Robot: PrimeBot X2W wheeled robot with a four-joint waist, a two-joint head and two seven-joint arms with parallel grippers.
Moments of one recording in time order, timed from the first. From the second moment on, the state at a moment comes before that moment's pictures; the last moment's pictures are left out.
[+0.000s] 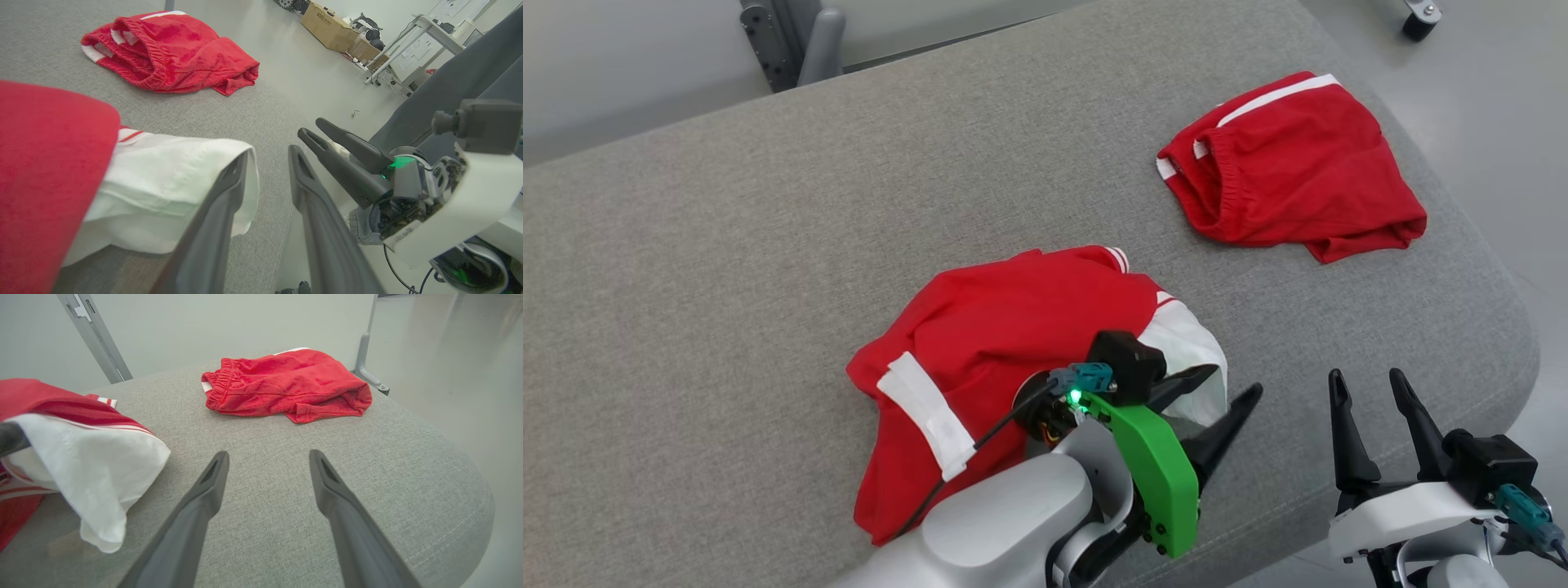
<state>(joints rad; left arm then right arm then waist) -0.74 0.05 -1.27 0.42 -1.07 0.05 -0.11 -0.01 -0.05 -0.04 0.19 0.20 0.13 -0.26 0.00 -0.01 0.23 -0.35</state>
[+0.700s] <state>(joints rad) -0.46 0.46 -1.16 0.03 -1.06 0.30 -0.21 0.04 -0.05 -0.10 0.18 0.16 0.13 -0.26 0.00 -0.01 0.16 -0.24</state>
